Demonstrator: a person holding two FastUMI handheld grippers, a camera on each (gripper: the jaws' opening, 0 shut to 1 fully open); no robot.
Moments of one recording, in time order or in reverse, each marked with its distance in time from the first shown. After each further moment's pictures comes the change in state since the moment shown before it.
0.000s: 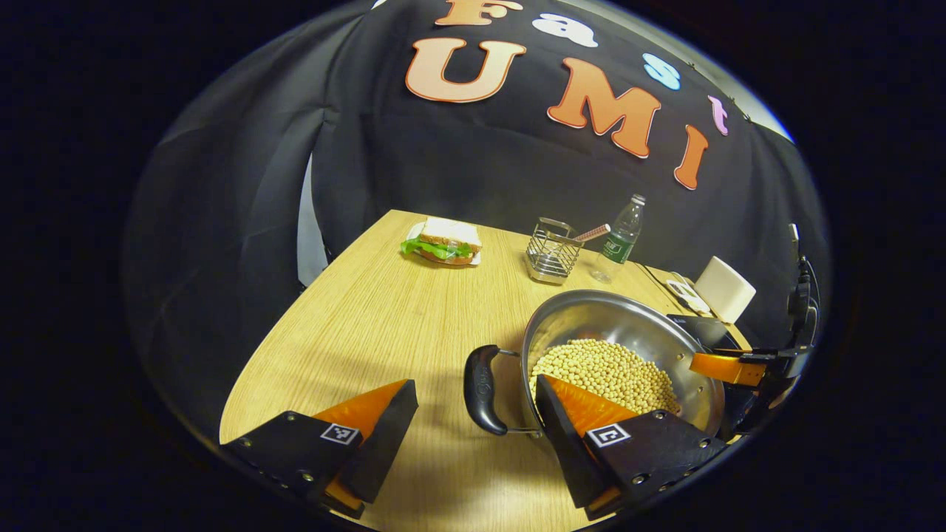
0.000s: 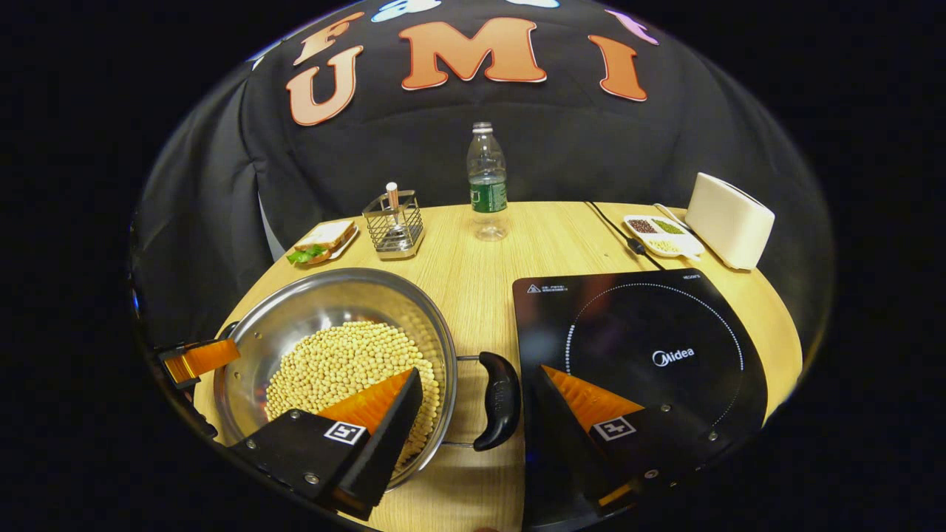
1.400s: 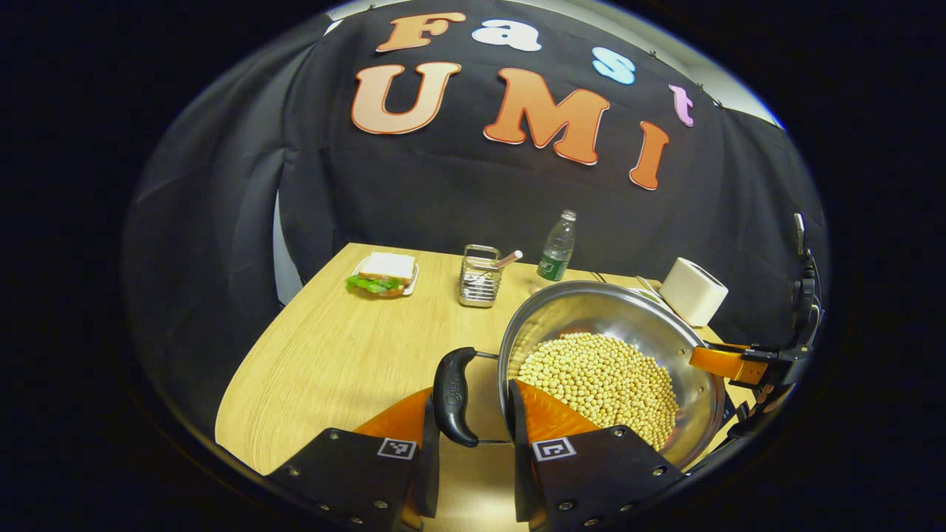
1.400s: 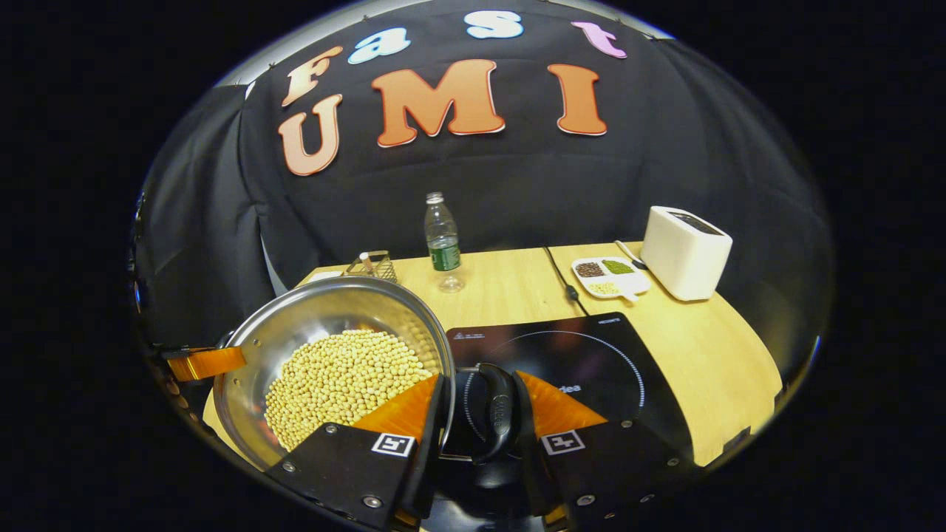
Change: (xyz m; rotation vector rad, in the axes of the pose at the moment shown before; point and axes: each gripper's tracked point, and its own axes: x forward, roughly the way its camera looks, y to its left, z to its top) left arm -0.047 -0.145 0.040 0.083 -0.060 -0.027; right arm -0.082 -0.106 0.048 0.046 -0.160 -0.007
